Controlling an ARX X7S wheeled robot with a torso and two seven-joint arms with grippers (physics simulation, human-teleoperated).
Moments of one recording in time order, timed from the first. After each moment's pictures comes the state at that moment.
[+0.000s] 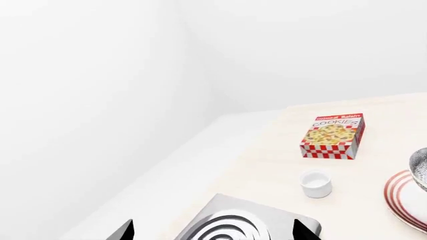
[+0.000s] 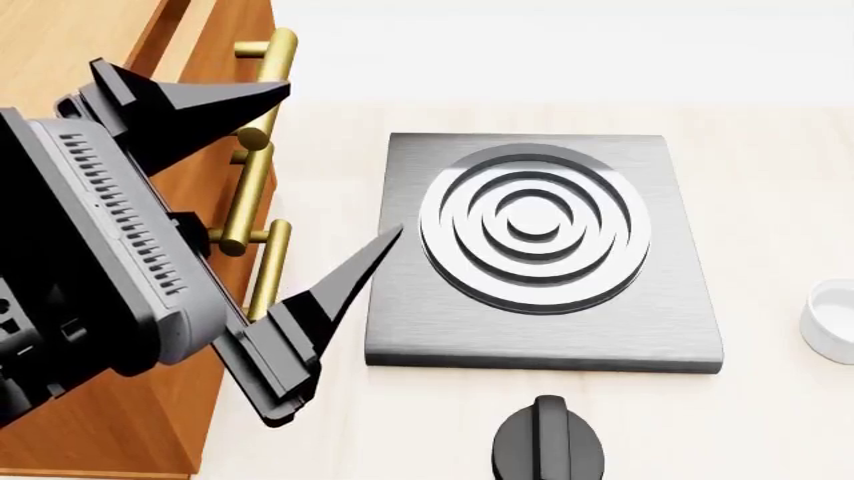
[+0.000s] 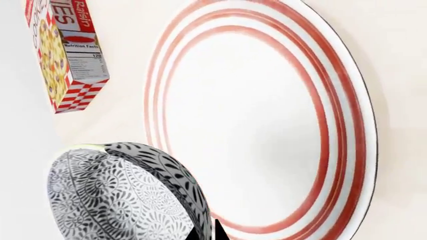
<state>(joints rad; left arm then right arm) -0.96 -0.39 0.40 0.61 -0.55 -0.99 0.23 -0.14 0.87 0.03 -0.34 2.32 -0.72 0.87</state>
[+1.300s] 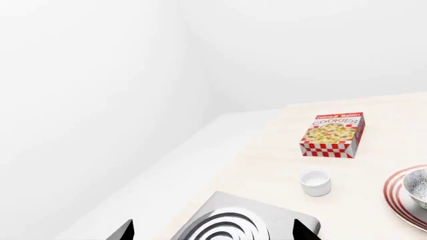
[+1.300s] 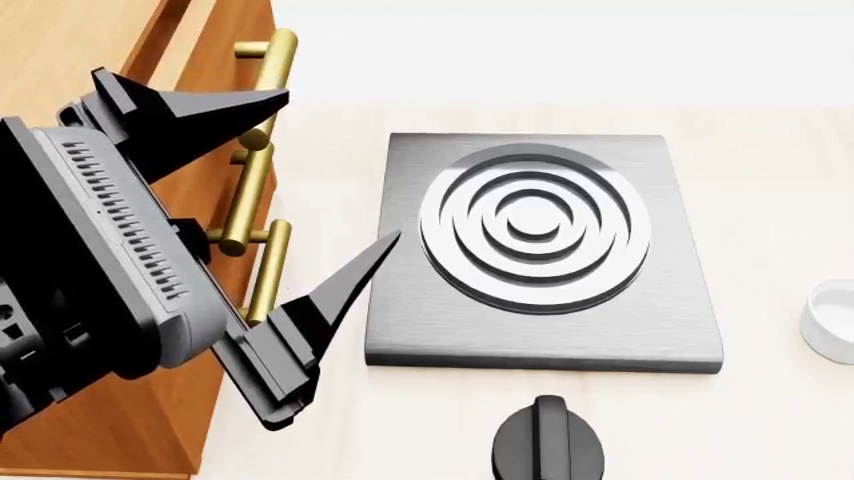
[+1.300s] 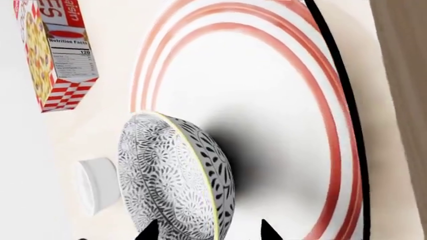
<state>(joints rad) -0.95 -0.40 0.41 0.59 -0.56 -0.96 0.22 -0.08 0.82 -0.01 -0.18 2.31 -0.61 0.78</state>
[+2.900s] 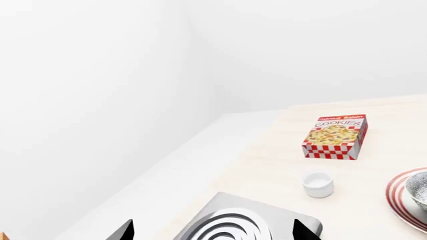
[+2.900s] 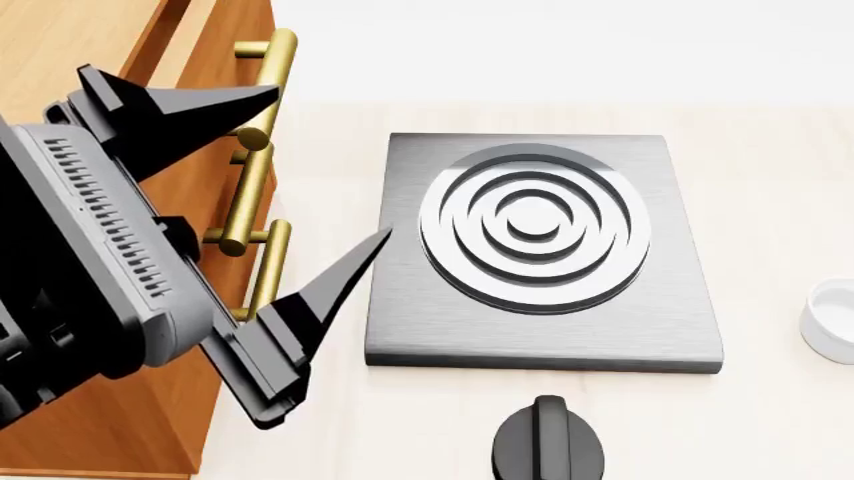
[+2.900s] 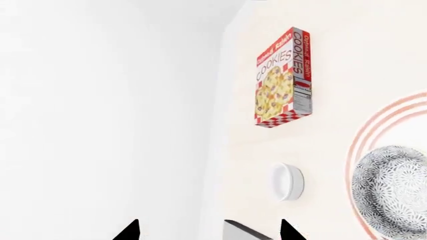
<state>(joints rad) -0.95 -0.42 0.41 0.61 -0.60 -0.96 0.19 -0.34 1.00 0.41 -0.87 1.83 -0.80 1.15</state>
